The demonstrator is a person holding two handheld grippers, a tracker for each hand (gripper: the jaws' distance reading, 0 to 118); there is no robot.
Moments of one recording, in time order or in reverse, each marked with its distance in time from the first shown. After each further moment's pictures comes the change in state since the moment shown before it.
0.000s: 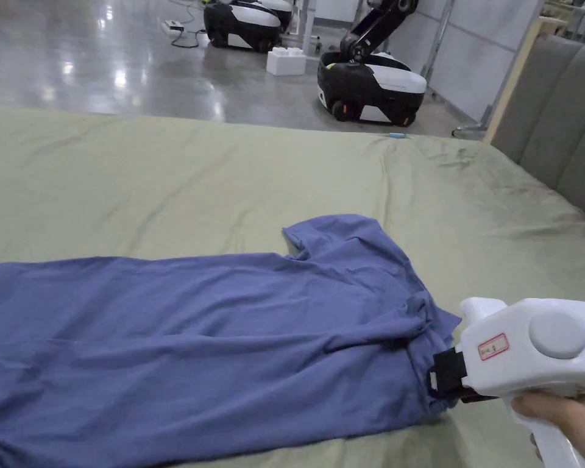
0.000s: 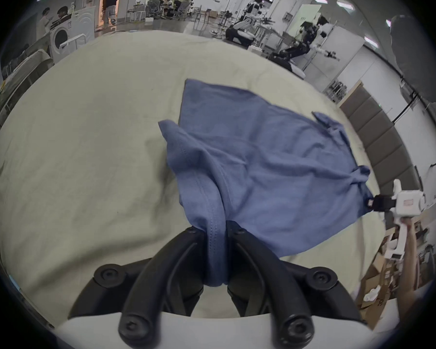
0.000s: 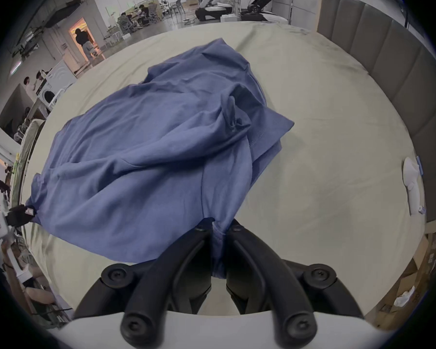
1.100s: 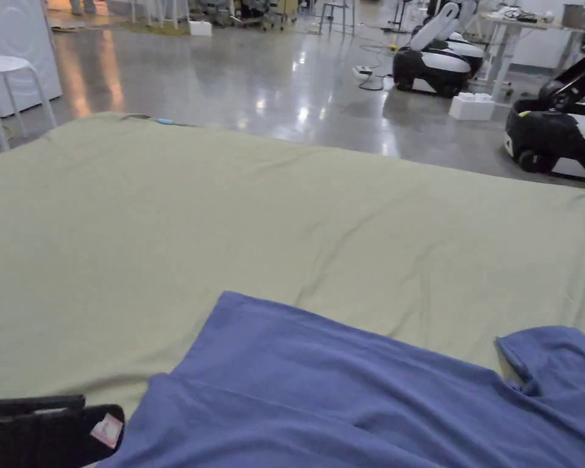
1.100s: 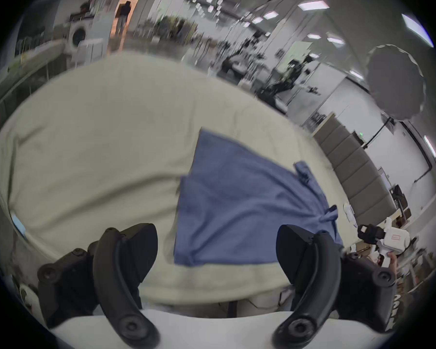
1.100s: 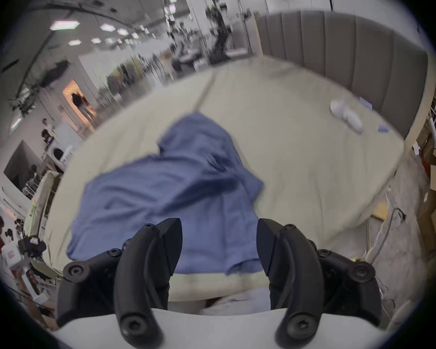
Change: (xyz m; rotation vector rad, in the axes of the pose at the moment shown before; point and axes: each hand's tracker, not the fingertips) left arm -0.038 -0.104 0.155 0.245 -0.094 0.036; right arm 0.003 -0.191 0.177 0.363 0.042 -0.243
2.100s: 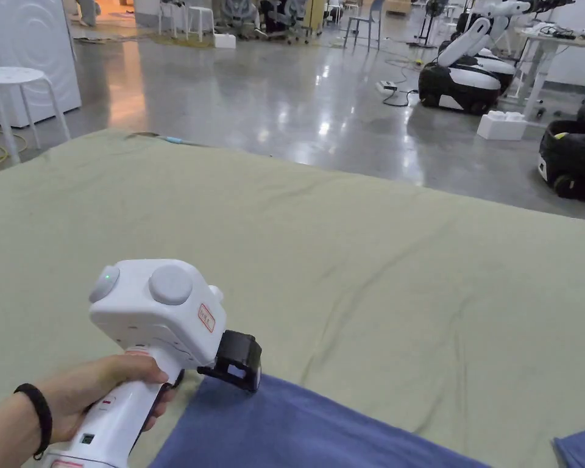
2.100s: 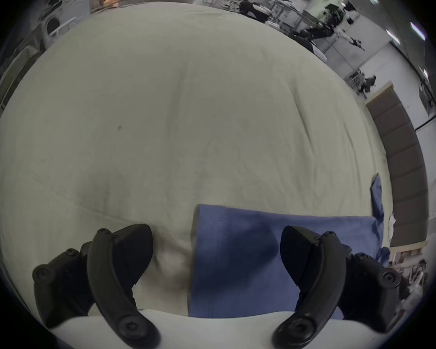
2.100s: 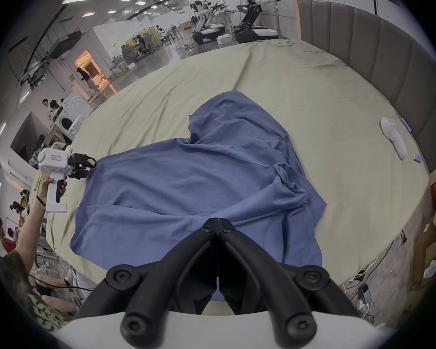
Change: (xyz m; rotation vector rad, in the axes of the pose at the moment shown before) left arm -0.014 0.171 -0.339 -0.456 0.186 -0.037; right arm -0.055 0.052 -0.098 -0.240 0.058 0.113
